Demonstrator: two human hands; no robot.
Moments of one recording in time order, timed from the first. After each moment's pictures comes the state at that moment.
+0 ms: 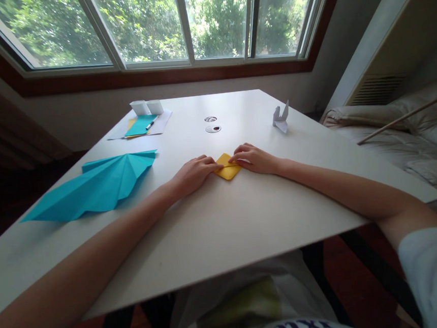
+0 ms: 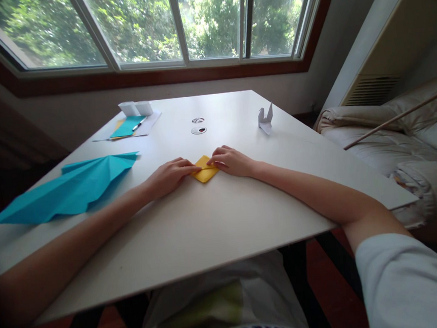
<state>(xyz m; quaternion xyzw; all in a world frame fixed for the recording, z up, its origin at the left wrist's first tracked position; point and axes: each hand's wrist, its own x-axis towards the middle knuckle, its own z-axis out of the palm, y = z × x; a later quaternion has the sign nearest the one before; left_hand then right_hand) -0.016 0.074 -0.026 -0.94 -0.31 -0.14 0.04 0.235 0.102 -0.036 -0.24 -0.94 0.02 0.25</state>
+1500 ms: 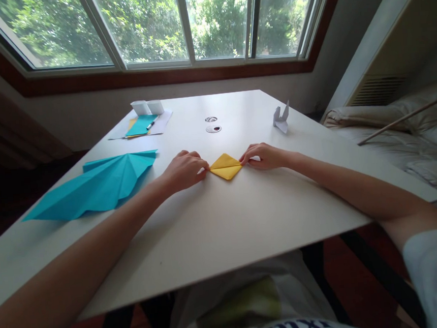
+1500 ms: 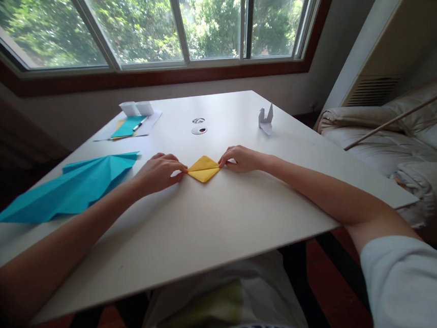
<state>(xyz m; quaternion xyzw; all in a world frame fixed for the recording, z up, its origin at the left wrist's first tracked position) -0.028 0.070 -0.004 -0.91 -0.39 -0.06 0.08 0.258 0.104 -0.021 -0.21 -0.94 0.12 0.22</state>
